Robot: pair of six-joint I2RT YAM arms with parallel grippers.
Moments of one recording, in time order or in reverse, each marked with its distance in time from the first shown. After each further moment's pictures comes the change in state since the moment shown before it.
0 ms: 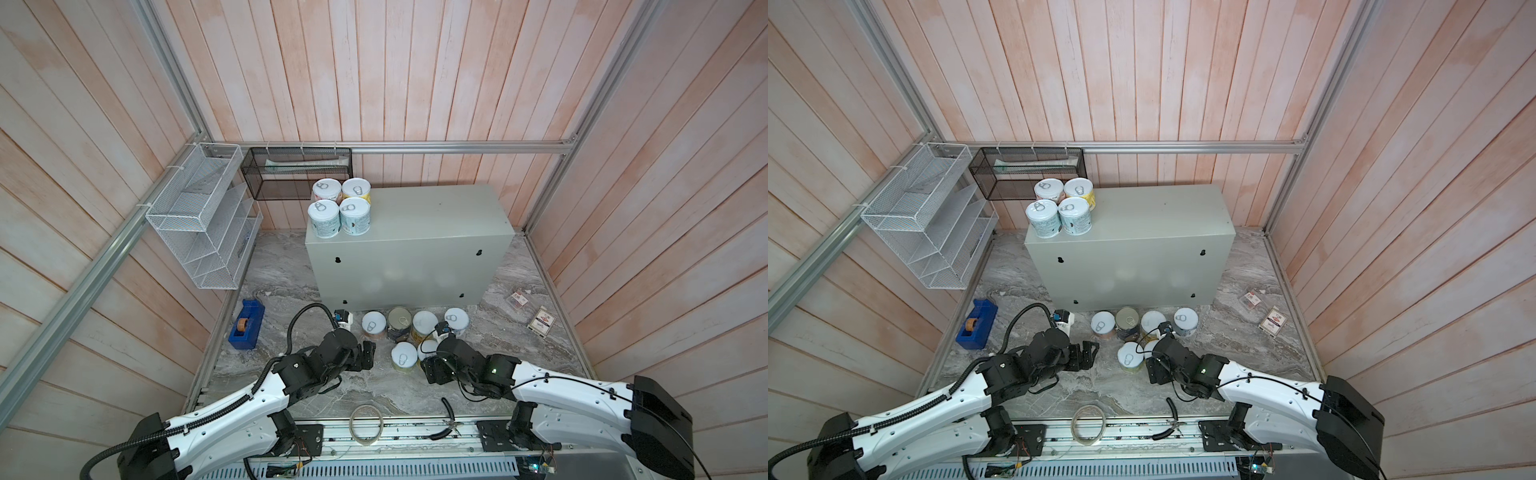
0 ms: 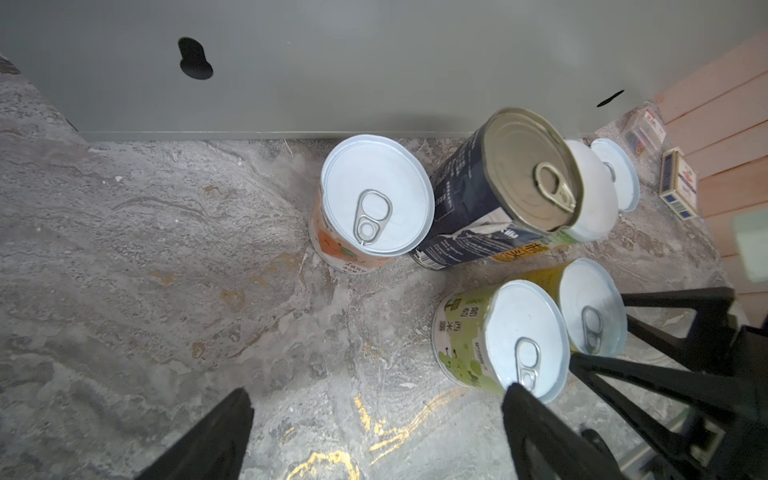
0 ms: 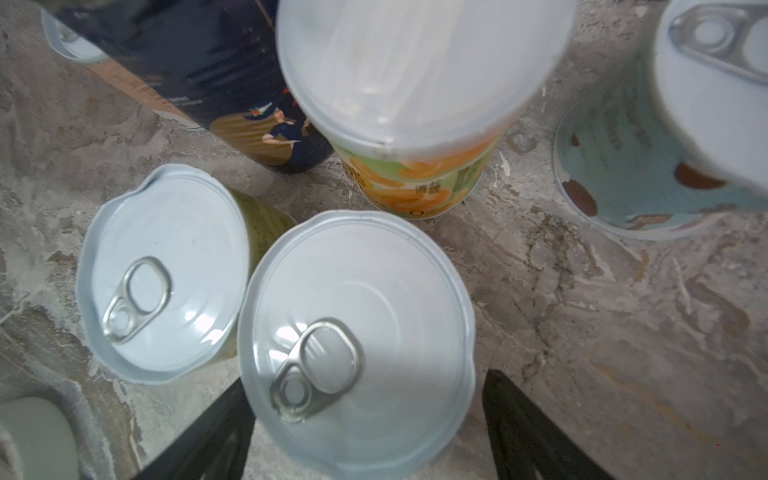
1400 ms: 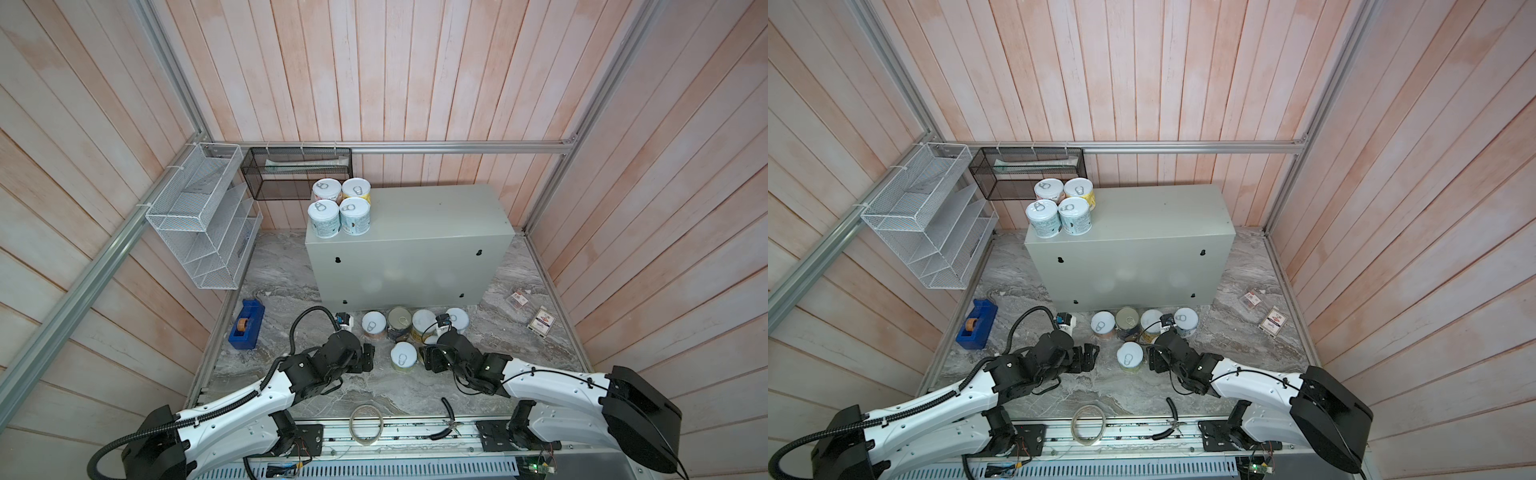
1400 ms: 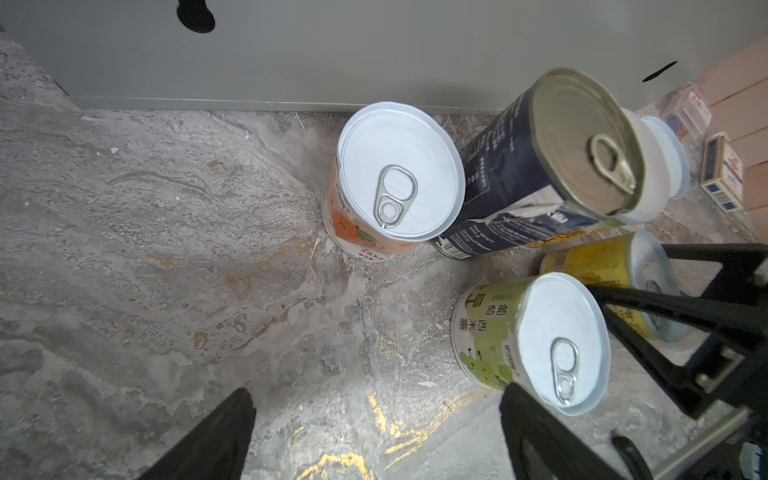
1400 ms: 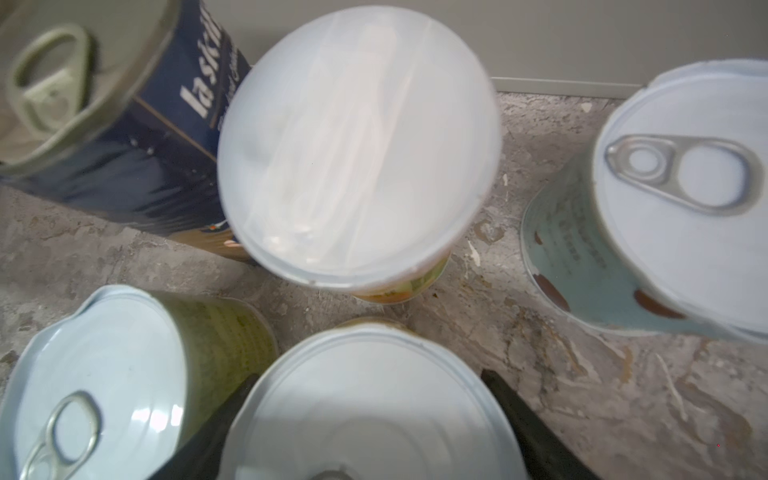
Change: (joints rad) left arm 0.000 0.047 -0.031 0.029 -0.004 -0.014; right arm -0.082 0.076 -0.064 0.258 0.045 -0.051
